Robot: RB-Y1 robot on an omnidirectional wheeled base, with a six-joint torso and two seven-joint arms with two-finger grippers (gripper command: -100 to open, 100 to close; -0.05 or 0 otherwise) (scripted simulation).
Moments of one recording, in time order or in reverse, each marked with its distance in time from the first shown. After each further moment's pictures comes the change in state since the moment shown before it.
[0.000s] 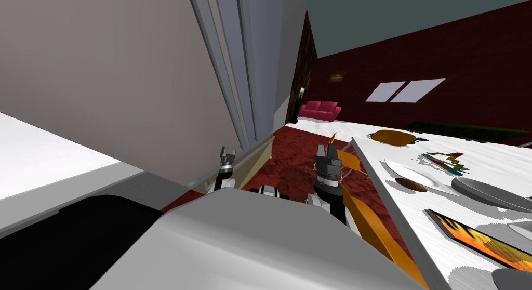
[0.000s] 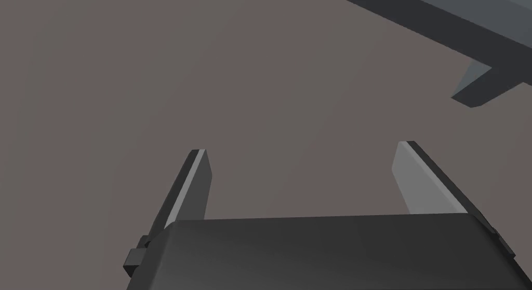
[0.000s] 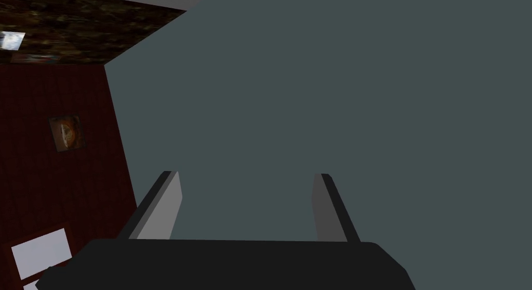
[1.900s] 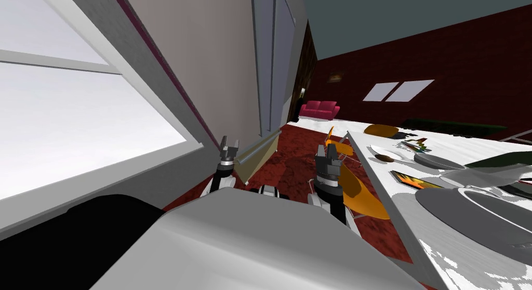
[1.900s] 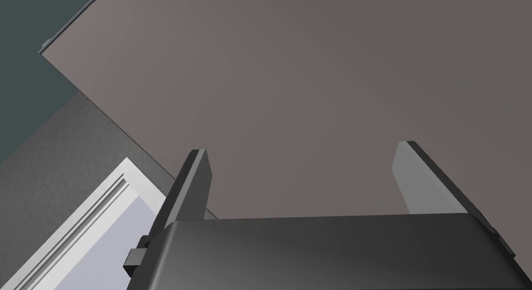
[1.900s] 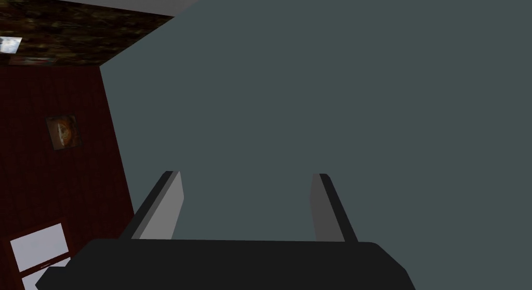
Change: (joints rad) left arm 0.105 -0.004 -0.098 -0.452 -0.201 0.090 -0.078; right arm 0.000 0.000 0.000 0.000 0.000 0.000 0.000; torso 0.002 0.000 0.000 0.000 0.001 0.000
